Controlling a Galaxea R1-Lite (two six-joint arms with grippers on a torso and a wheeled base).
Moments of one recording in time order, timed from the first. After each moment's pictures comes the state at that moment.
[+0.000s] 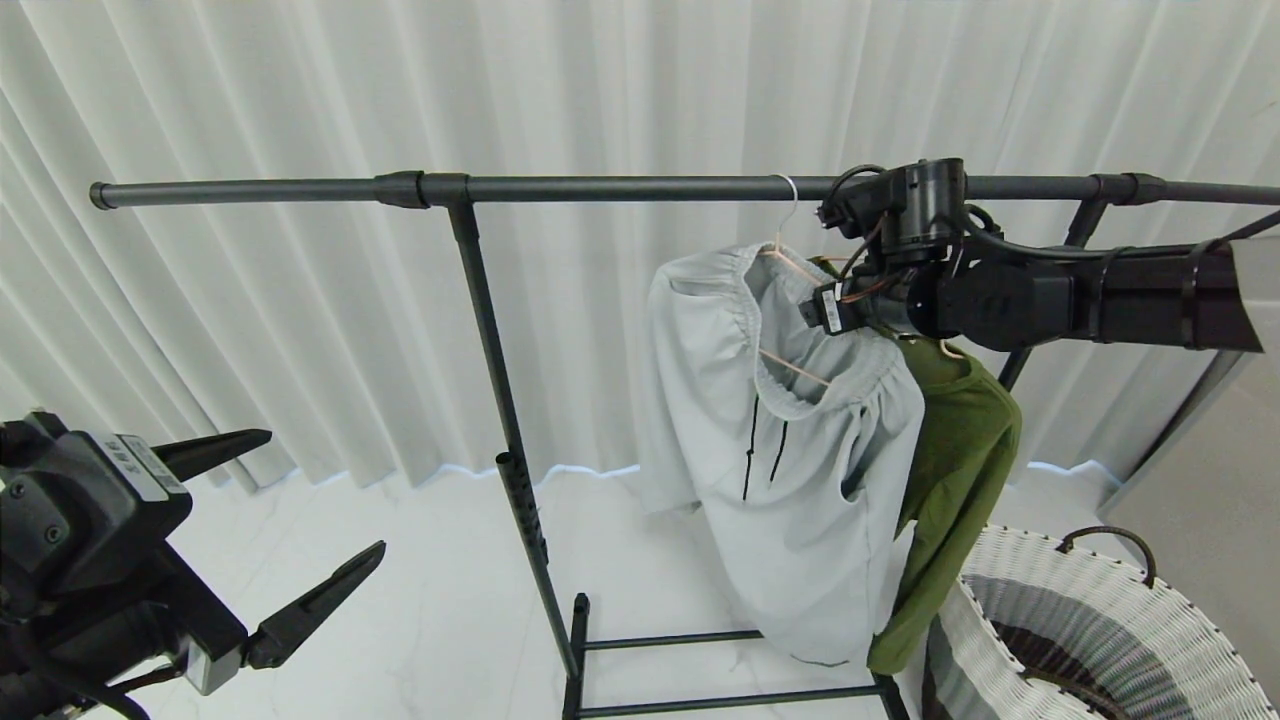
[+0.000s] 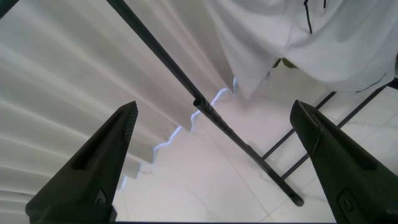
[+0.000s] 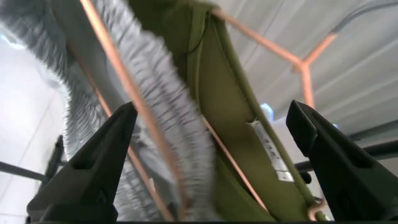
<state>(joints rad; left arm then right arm) -0.22 1.01 -0.36 -0.45 -0.19 0.64 0.51 2.13 -1.84 0.03 -0.38 -0.10</state>
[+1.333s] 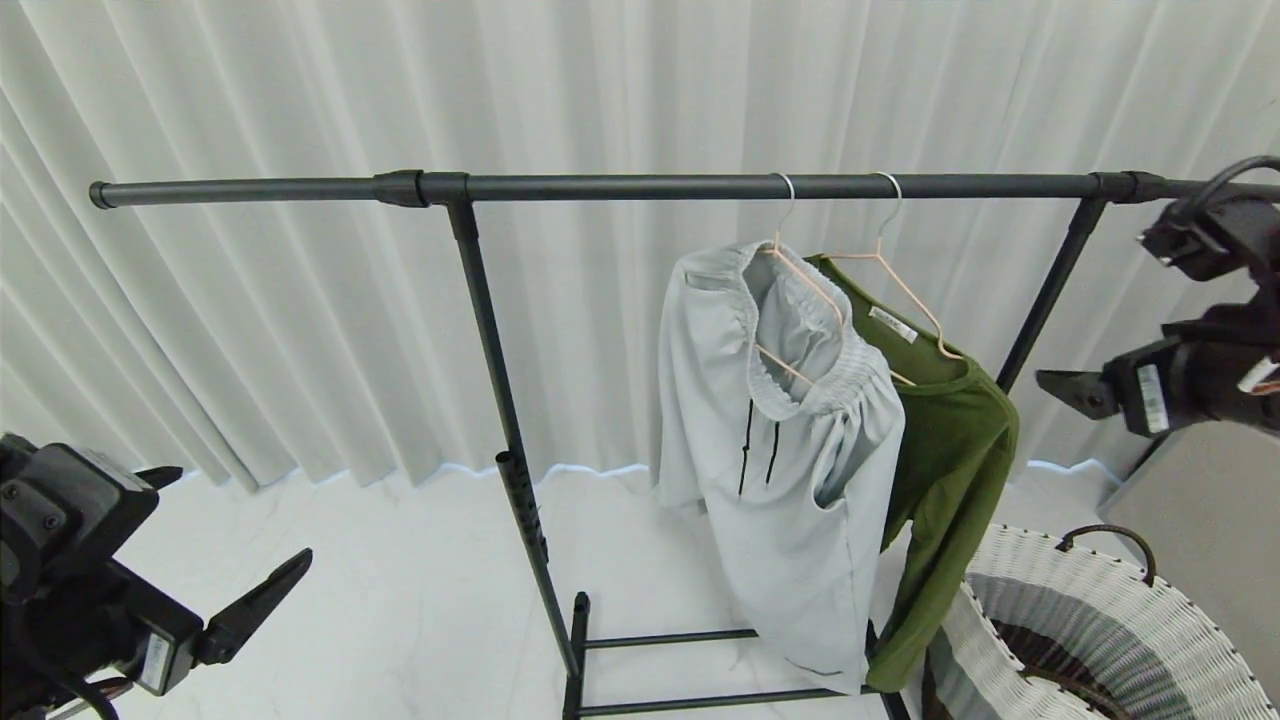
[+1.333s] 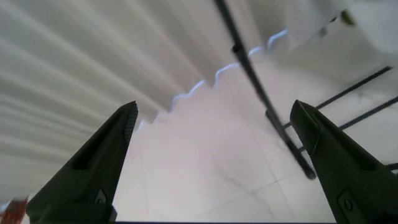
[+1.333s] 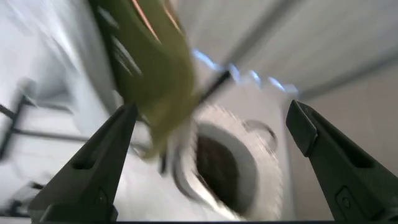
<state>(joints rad) 0.05 1.02 -0.29 -0.45 -0.19 0.63 0.36 1.32 -0.99 0.03 -0.31 -0.20</state>
